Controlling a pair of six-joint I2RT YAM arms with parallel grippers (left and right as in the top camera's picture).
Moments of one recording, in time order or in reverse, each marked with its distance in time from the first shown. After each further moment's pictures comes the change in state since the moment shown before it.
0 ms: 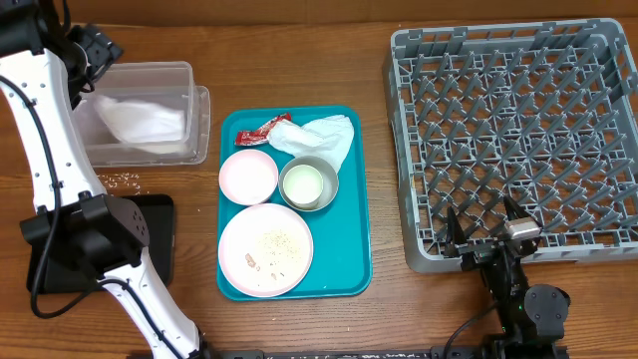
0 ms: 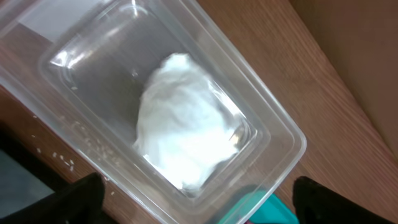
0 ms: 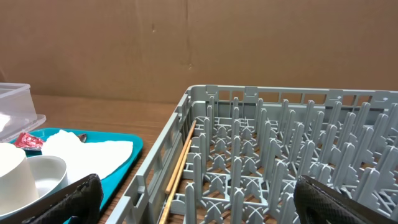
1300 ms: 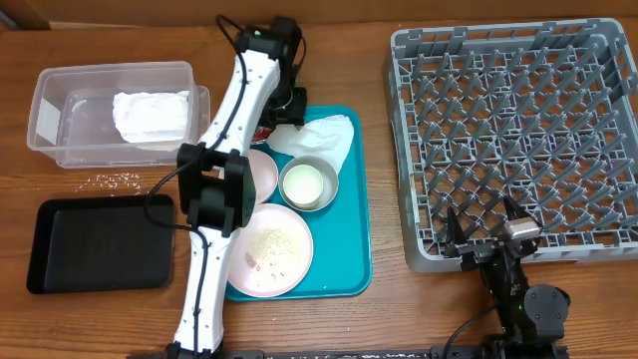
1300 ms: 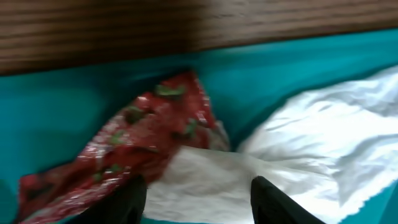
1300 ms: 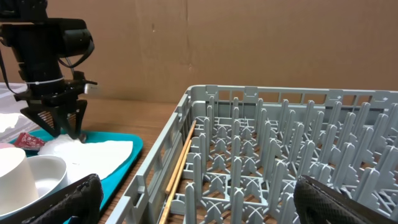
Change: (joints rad) left arm -0.594 0.367 -0.010 -0.055 0.036 0.352; right arm 0.000 0.000 0.000 0.000 0.000 0.000
